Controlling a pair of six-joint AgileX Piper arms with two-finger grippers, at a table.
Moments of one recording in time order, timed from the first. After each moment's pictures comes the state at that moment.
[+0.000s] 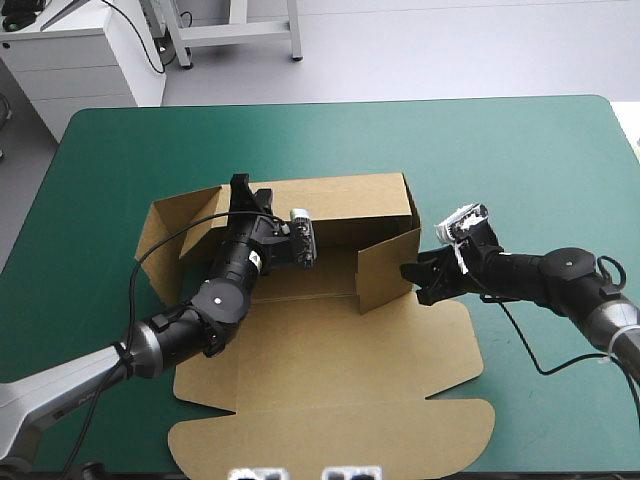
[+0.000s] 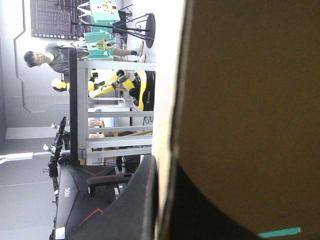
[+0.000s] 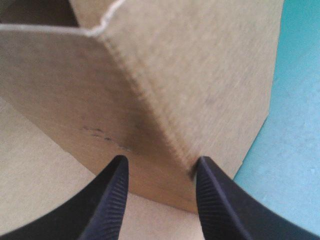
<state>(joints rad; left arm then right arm) -0.82 1.43 -0.87 1.71 0.59 -0.51 0.10 1.37 -0.76 1.26 0.71 -1.43</state>
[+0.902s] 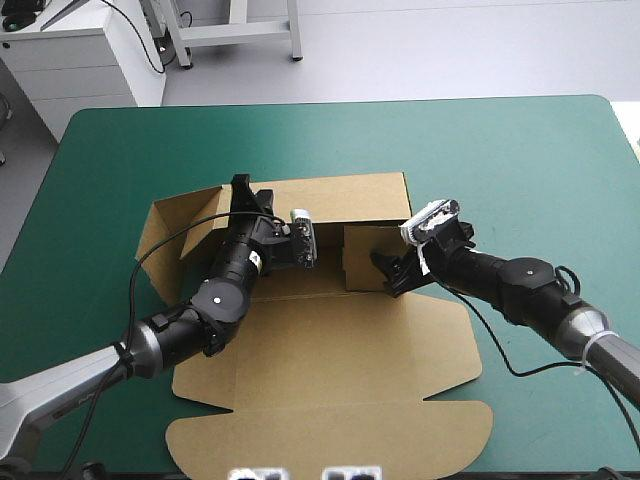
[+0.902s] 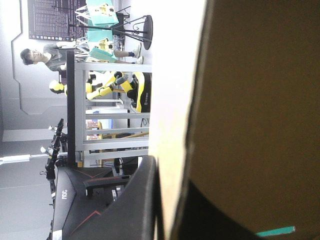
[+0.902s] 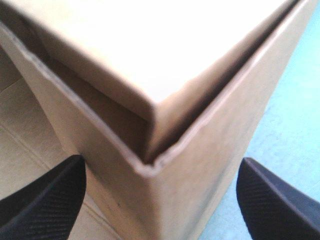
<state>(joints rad) -0.82 1.43 -0.87 1.69 0.57 -0.51 0.35 1.37 -0.76 1.54 0.28 -1.69</state>
